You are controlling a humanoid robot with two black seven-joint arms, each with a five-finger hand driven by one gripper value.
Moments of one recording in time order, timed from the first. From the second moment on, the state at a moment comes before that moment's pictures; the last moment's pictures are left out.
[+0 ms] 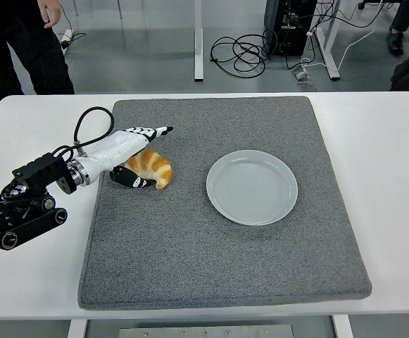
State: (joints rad) left arm -0.96 0.42 -0.07 -0.96 1.34 0.38 -0.29; right arm -0.06 0.00 -0.02 0.15 -0.08 -0.06 0.22
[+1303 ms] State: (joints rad) left arm -1.24 0.45 -0.07 -0.97 1.32 0.38 -0.30; right arm -0.06 0.00 -0.02 0.15 -0.08 -0.06 0.22
